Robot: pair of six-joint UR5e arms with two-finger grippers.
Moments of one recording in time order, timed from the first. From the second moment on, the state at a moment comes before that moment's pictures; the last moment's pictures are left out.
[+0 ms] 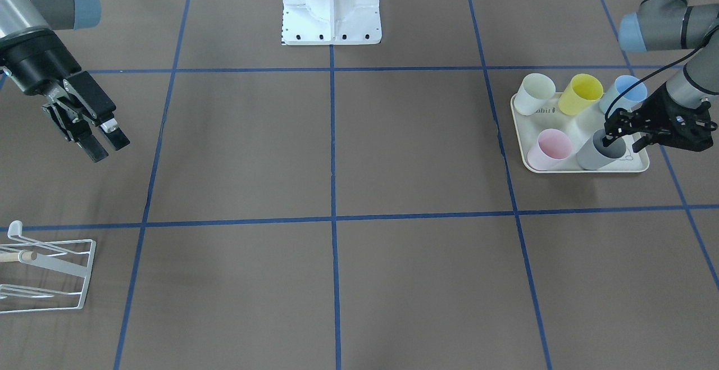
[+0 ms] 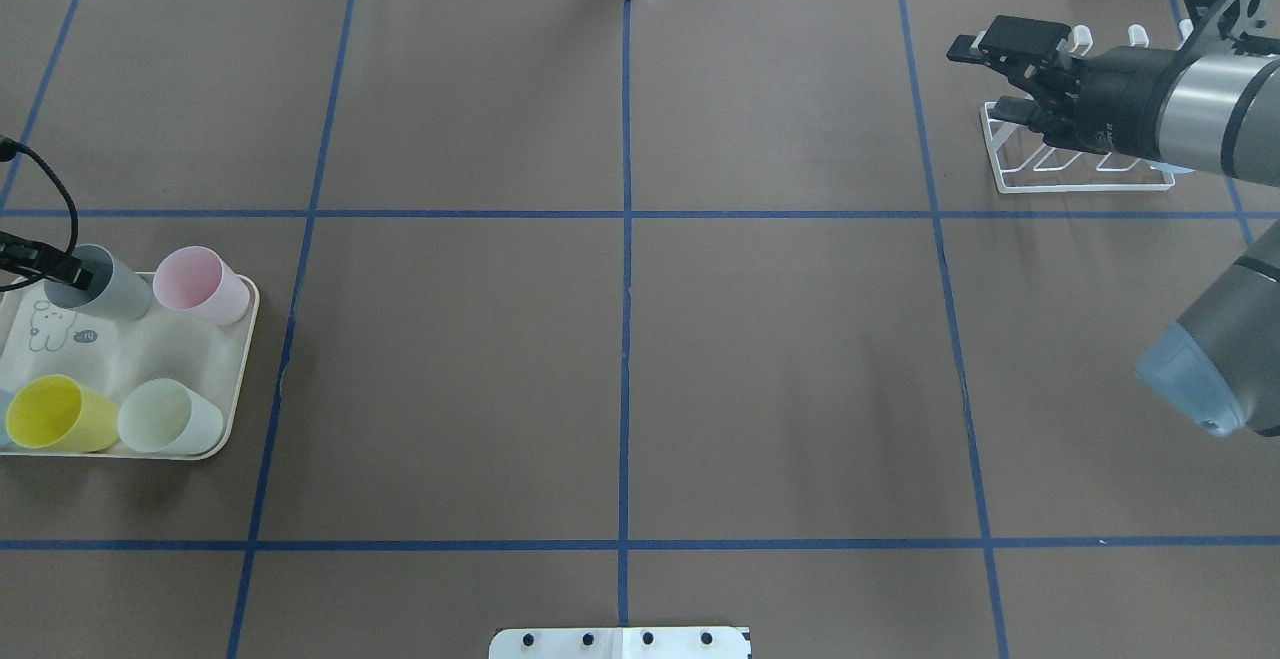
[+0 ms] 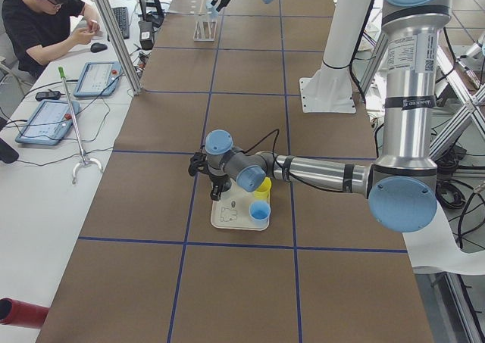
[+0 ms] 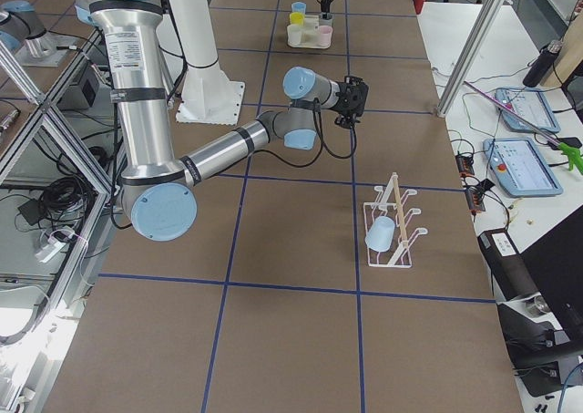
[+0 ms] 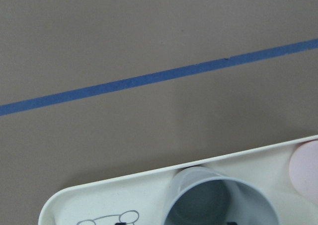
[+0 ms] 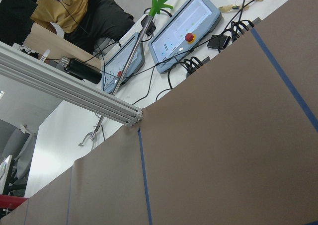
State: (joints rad) left arm -1.09 -1.54 -1.64 -2.10 -2.25 -0.50; right arm 0.92 -1.45 1.90 -0.58 1.78 1.64
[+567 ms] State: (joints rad) left arm -1.09 -1.53 -1.64 -2.10 -2.24 -0.50; right arm 0.92 -1.44 1.90 -0.58 1.78 1.64
